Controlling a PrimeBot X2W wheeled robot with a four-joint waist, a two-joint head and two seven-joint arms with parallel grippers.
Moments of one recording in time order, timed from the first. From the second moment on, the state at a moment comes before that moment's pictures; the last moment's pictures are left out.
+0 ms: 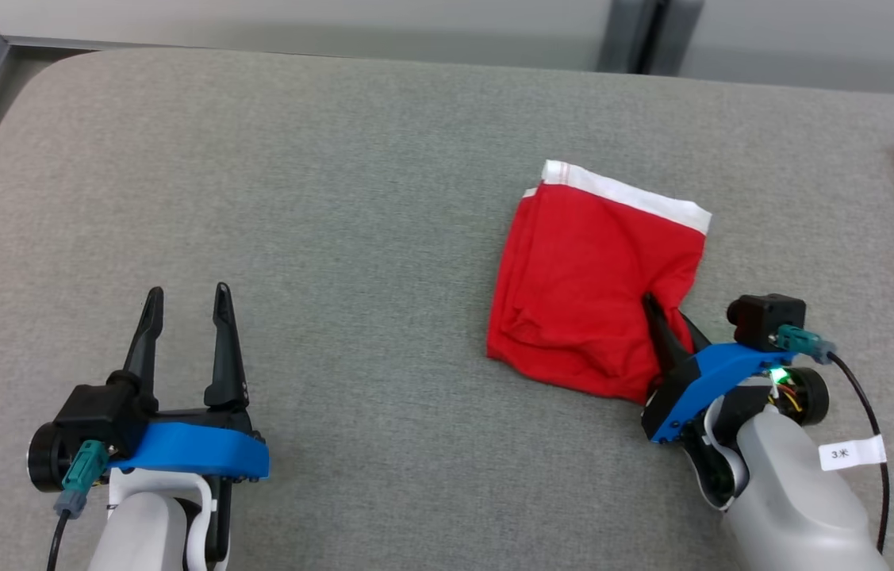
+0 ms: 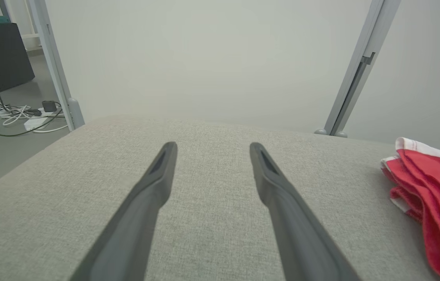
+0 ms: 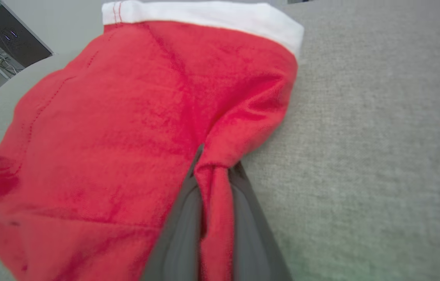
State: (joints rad) left arm -0.21 0.11 -0.08 0.27 -0.26 -0.04 -0.26; right arm -0.54 -0.05 0.12 0.81 0.32 0.13 -0.12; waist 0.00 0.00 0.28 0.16
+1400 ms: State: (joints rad) left arm -0.36 0.19 -0.11 0.09 -0.23 -0.04 -0.23; right arm -0.73 -0.72 0.14 0.31 0.35 0.13 0.23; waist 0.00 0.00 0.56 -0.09
